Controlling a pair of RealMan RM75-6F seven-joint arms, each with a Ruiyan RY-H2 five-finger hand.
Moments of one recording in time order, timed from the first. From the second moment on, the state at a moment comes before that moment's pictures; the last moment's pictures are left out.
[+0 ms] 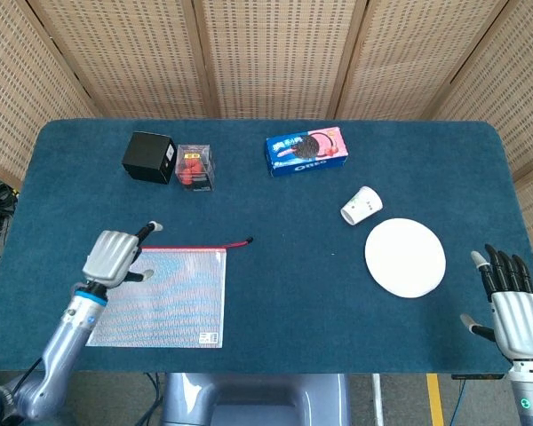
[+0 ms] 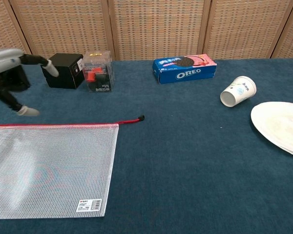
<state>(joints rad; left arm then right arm) -0.49 -1.40 -0.26 -1.67 1.23 1.04 0.40 0.07 -1.14 0.08 -1.61 -1.53 1.54 -0.10</state>
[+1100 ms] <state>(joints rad) -1.08 -1.87 -0.37 -1.19 0.47 0.86 0.78 0.07 -1.13 0.11 -1.56 -1.47 1.51 -0.04</state>
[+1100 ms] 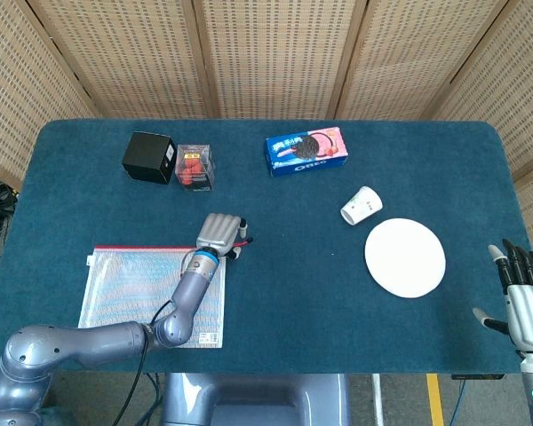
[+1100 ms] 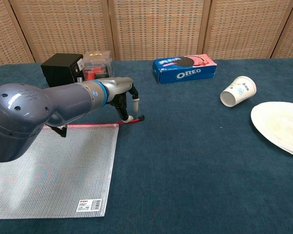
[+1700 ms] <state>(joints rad) -1.14 -1.94 -0.37 -1.09 0.38 0.88 0.81 0.07 -1.11 0.11 -1.56 -1.47 1.50 0.00</state>
